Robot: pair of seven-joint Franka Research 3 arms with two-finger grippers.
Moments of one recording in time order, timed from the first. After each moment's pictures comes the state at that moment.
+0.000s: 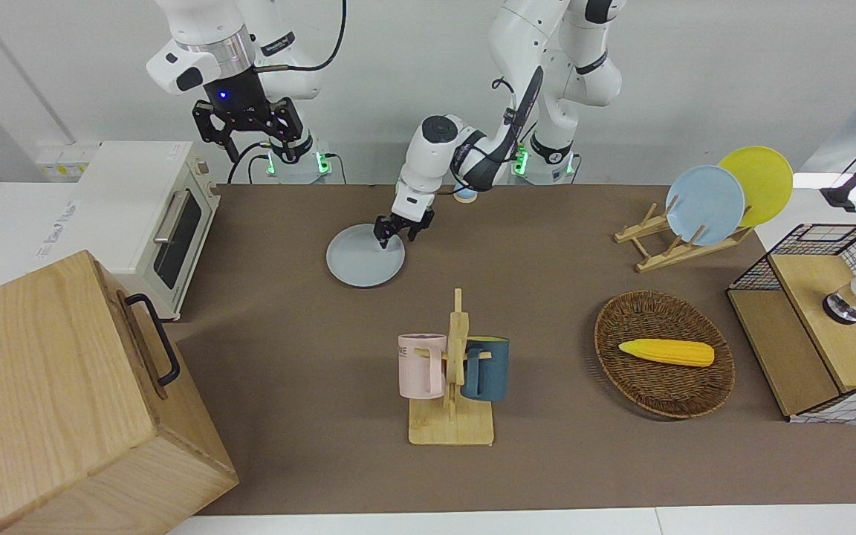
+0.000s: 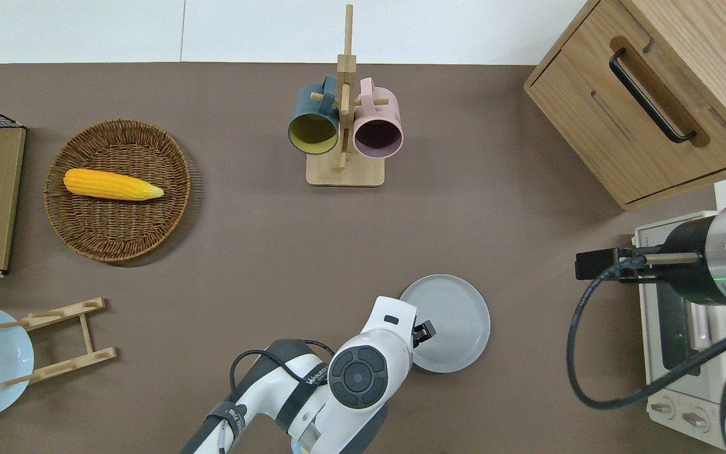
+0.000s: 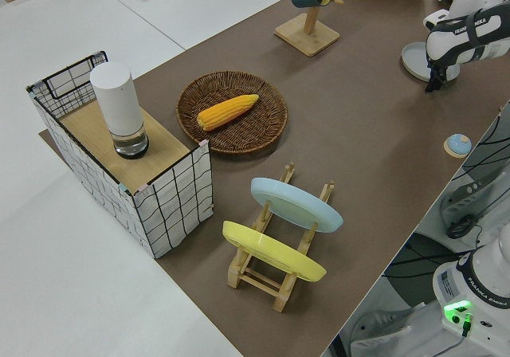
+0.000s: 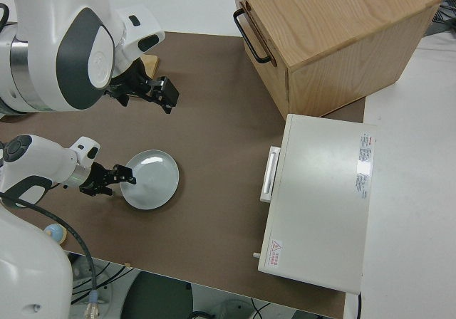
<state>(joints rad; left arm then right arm) -0.52 0.23 -0.35 -2.22 -0.17 2.62 -1.16 -0.27 -0.13 0.39 -1.63 0.10 1.51 0.18</state>
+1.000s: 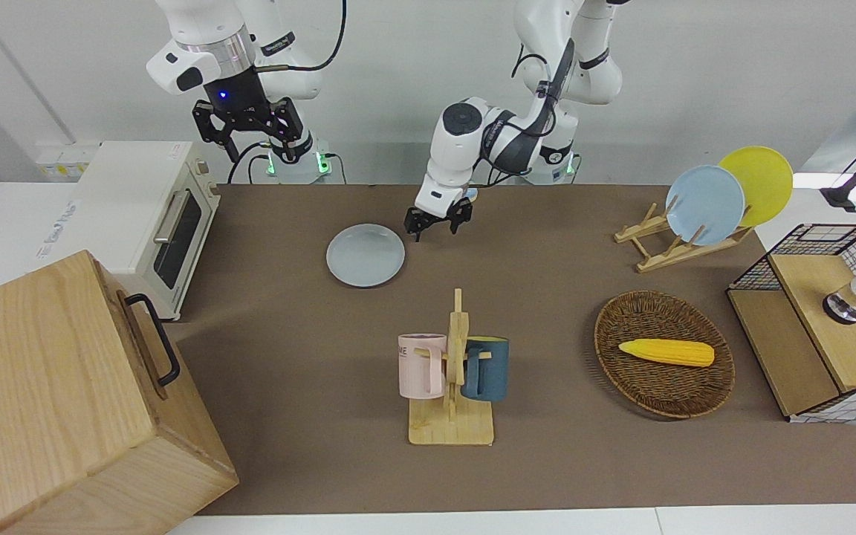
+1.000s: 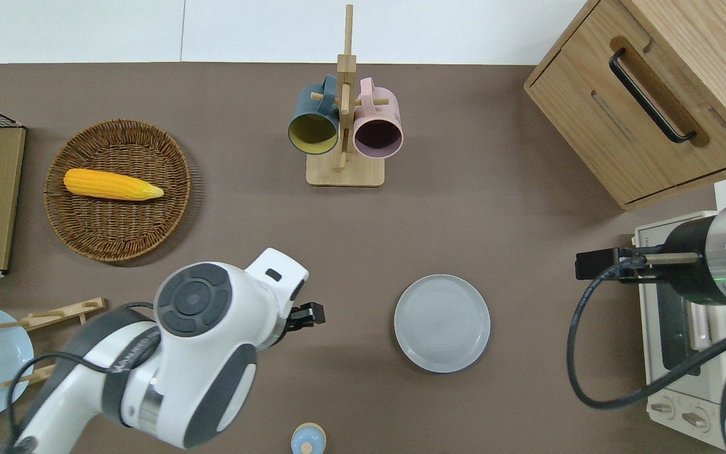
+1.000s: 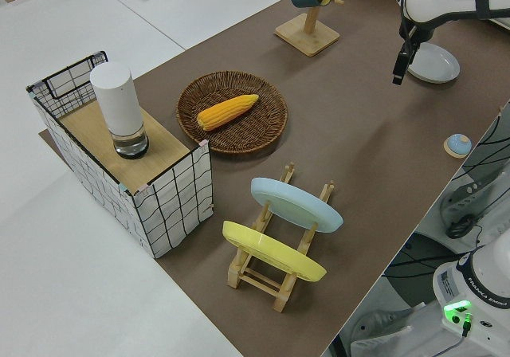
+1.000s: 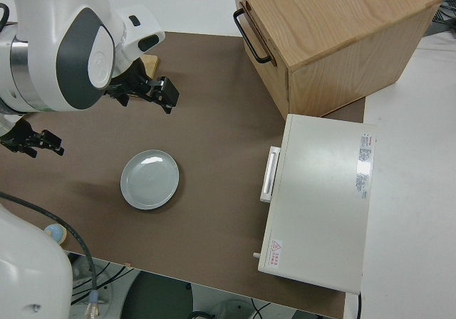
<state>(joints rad) -0.16 -0.09 -0.32 -2.19 -0.18 2.01 -0.54 -0.27 -0.13 0.39 -1.63 0.10 1.51 0.18</state>
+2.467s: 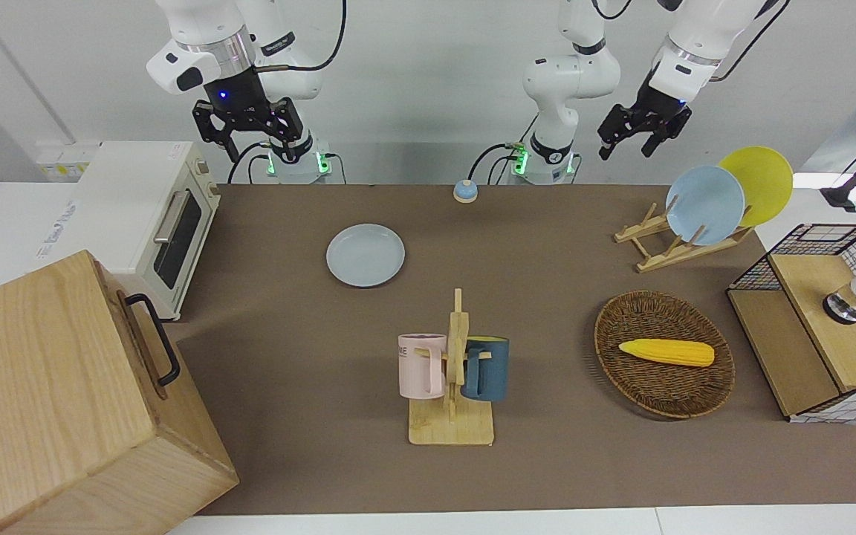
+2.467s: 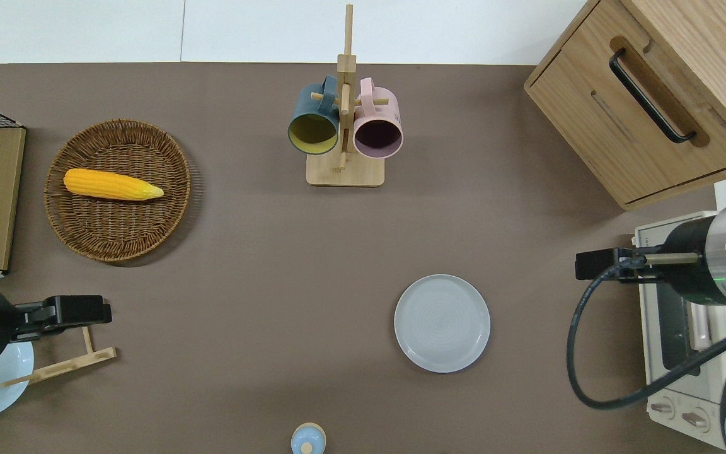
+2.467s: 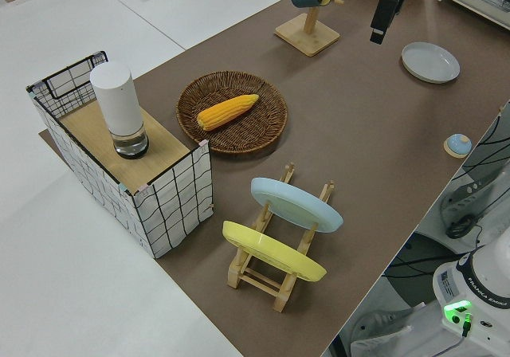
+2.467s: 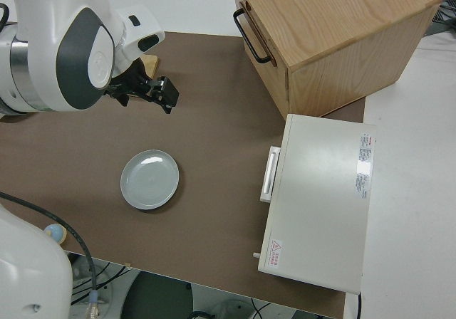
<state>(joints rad) 0.05 -0.32 -0.08 -1.89 -0.15 1.56 -0.21 -0.27 -0.13 0.39 -1.63 0.10 1.51 0.18</state>
